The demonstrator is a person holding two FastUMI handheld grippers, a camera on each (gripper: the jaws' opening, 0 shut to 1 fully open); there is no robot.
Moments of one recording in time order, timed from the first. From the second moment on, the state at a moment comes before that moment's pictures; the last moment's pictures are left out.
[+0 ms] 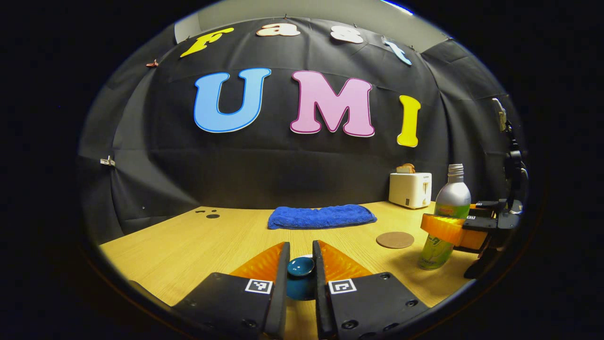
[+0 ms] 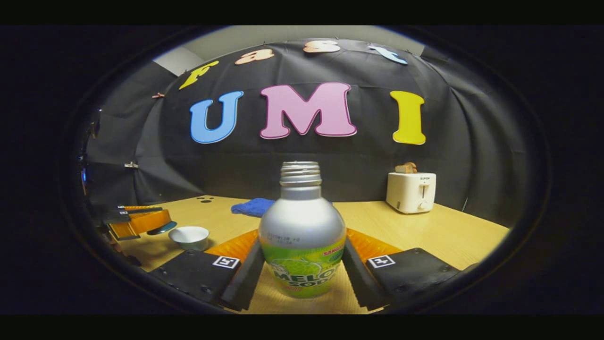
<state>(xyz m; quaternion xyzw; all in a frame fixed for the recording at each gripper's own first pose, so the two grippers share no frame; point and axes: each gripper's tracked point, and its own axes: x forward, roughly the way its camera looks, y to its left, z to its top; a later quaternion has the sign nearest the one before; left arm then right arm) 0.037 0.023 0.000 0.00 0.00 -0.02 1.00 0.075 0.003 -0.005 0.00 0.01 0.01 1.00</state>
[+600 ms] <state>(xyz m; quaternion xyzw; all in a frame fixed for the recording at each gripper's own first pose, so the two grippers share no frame) 0.029 0.036 -0.001 0.00 0.00 -0.02 1.00 0.077 0.023 -0.005 -0.01 0.01 0.06 1.00</state>
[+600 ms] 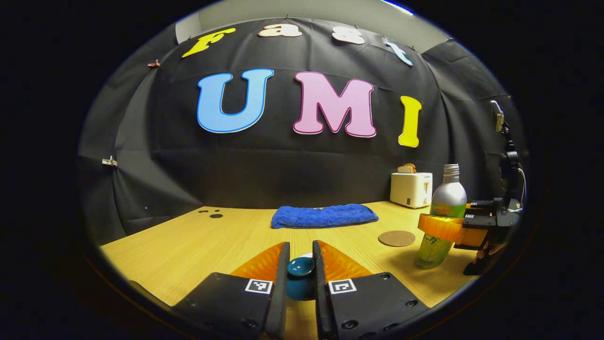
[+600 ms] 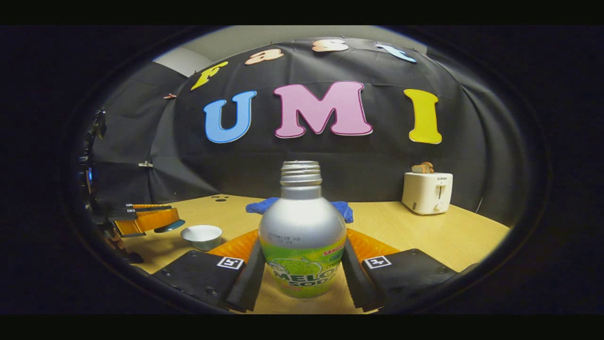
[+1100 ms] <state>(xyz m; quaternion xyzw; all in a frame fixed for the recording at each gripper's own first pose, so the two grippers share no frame) 0.016 0.096 -0.003 0.00 0.00 0.05 1.00 0.100 0.013 0.014 -0.34 0.02 0.04 0.94</state>
